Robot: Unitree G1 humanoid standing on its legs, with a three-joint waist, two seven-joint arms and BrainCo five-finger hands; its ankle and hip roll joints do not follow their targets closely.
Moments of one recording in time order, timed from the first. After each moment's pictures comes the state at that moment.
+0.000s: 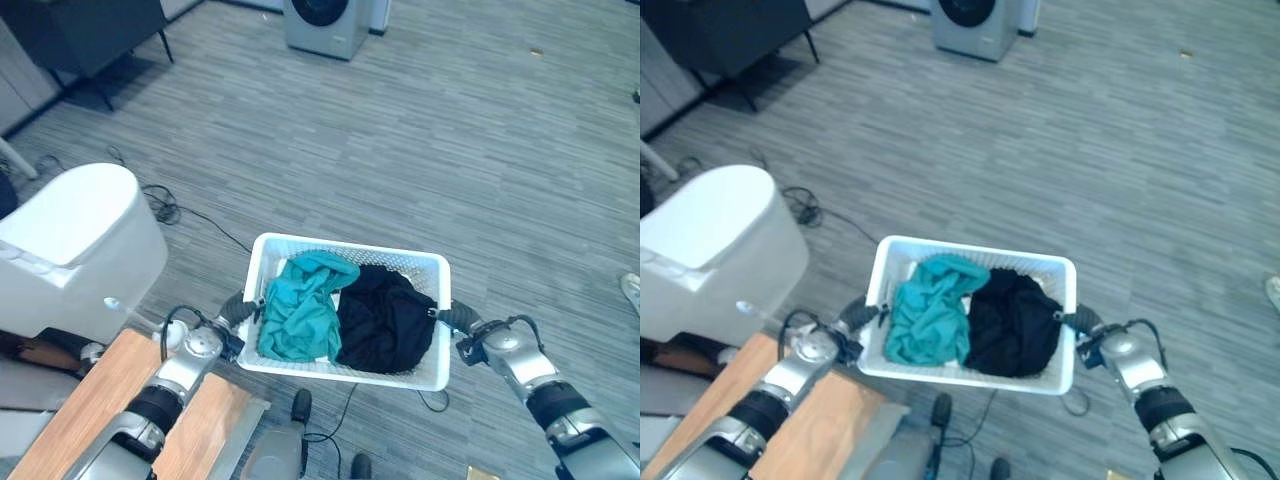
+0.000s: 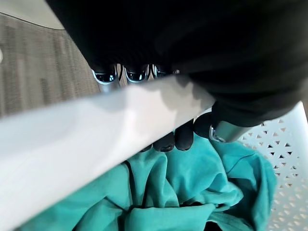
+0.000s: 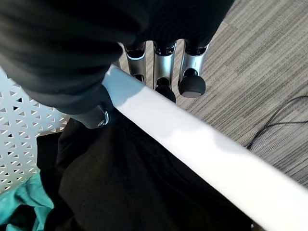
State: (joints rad) left arm -0.35 0.57 -0.44 0.52 -0.26 0.07 -0.01; right arm -0.35 -0.58 0.38 0.57 0.30 0.24 0.13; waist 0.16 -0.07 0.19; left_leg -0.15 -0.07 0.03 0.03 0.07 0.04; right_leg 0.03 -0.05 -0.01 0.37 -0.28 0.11
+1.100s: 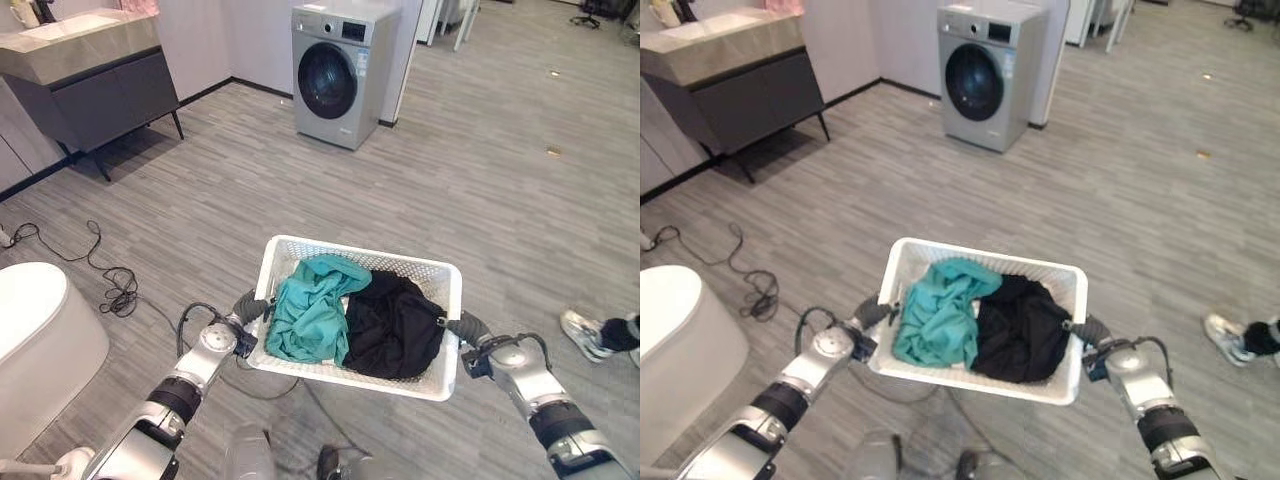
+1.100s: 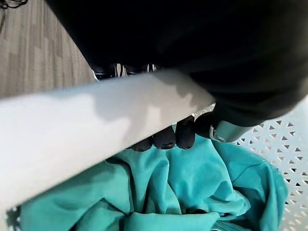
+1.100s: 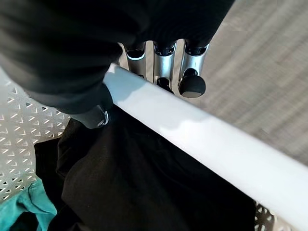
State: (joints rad) left arm -0.42 0.45 -0.44 0.62 -0.20 0.07 0.00; right arm -0.26 -0.60 0.27 0.50 0.27 0.24 0.09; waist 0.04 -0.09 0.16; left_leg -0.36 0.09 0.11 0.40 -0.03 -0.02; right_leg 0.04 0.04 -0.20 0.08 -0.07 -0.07
